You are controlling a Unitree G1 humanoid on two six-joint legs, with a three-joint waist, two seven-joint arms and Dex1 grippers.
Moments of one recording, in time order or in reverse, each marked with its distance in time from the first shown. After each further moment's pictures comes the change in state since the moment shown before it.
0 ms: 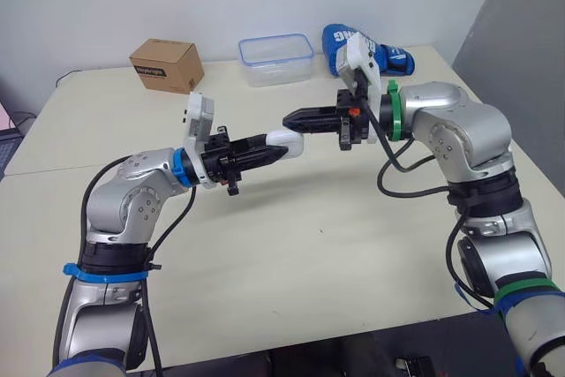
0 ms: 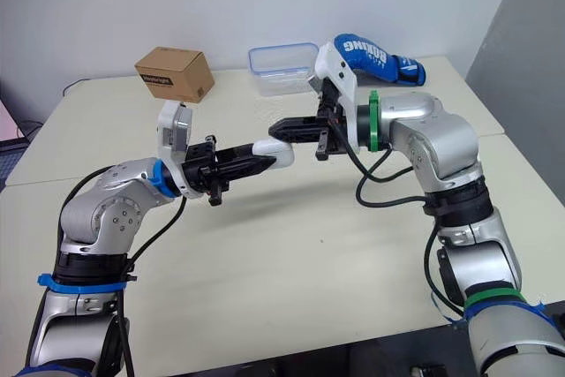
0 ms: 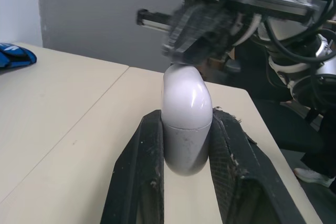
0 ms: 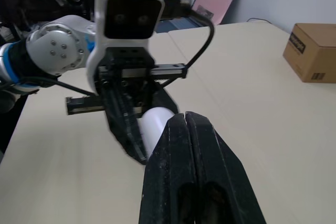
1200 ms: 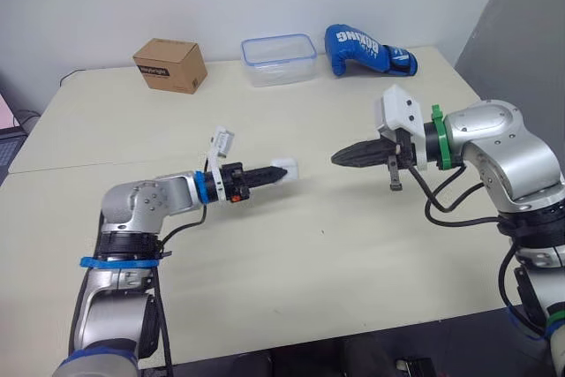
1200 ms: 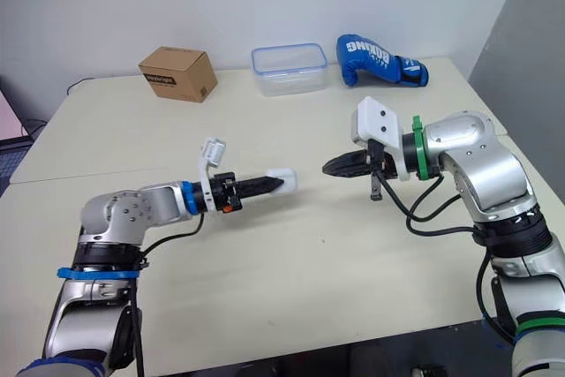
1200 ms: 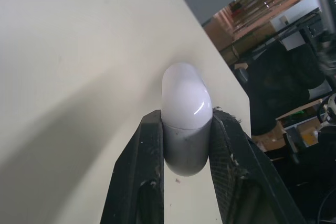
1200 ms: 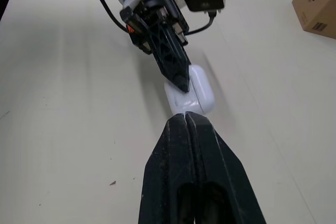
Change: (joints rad) left arm -0.056 -0.084 -0.005 0.281 -0.098 0.549 0.284; right arm 0.206 -0.286 0.042 -0.158 -0.129 -0.215 0.155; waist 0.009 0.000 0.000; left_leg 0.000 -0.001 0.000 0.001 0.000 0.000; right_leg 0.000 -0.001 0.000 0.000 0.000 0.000
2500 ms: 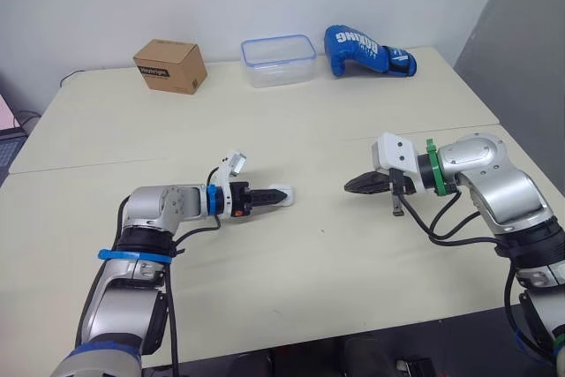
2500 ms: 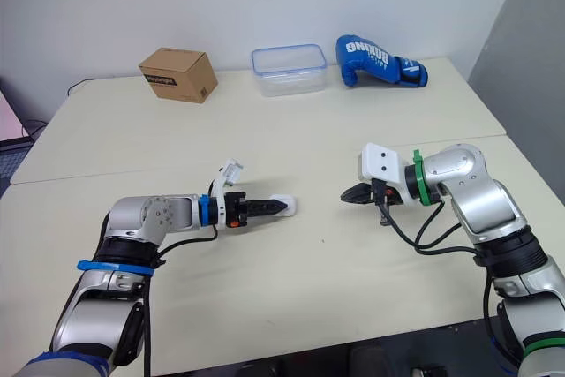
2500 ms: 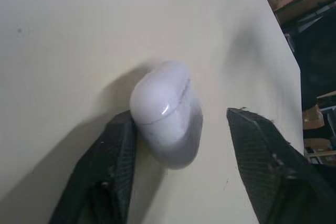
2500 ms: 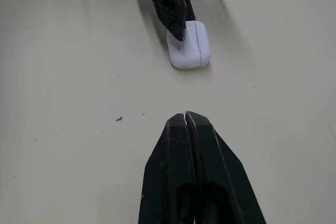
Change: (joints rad) left arm -0.033 0.045 -0.096 0.130 0.229 -0.077 -0.074; right arm 0.106 -0.016 0.050 0.097 -0.154 -0.157 0.038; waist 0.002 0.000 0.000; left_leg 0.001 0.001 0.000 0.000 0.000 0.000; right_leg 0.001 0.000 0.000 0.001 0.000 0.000
